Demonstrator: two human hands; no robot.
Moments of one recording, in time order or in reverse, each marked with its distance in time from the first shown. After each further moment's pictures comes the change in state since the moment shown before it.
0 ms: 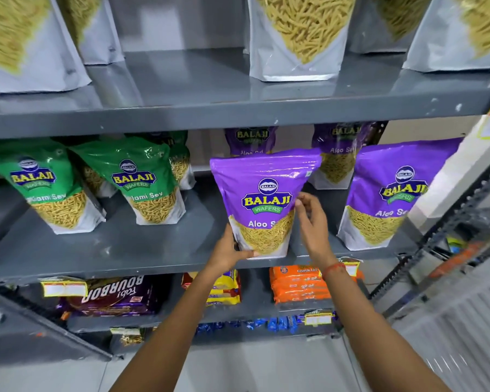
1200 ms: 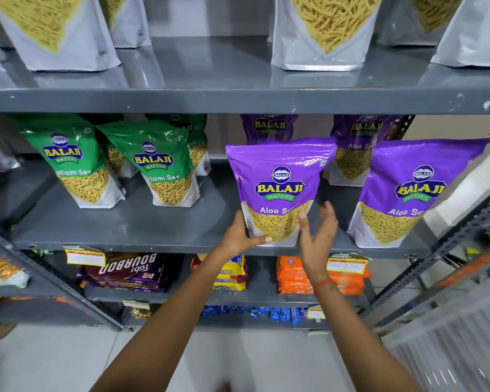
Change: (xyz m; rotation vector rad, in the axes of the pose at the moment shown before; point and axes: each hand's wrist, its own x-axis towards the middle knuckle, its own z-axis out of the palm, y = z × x) left_hand -0.010 0.014 0.002 0.019 0.010 -0.054; right_hand -0.050 0.008 0.014 -0.019 0.174 0.043
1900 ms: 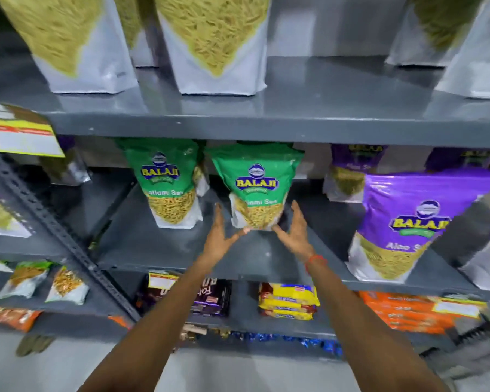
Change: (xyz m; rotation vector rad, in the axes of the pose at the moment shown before) left_hand 0.012 -0.103 -0.255 0.063 0.325 -0.023; right_hand -0.014 -0.005 0.271 -0.297 -0.475 0.040
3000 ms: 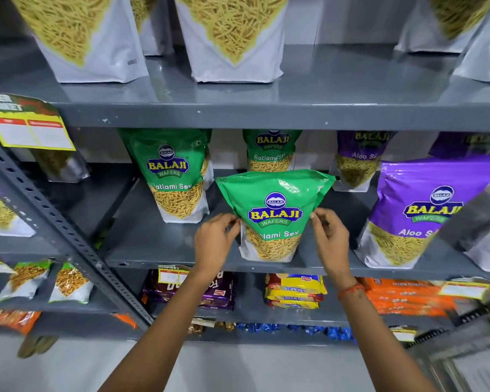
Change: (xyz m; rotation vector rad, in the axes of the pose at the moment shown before) left_hand -0.055 0.020 -0.040 0.353 0.328 0.418; right_hand -0.068 -0.021 -0.034 0.171 0.285 -0.205
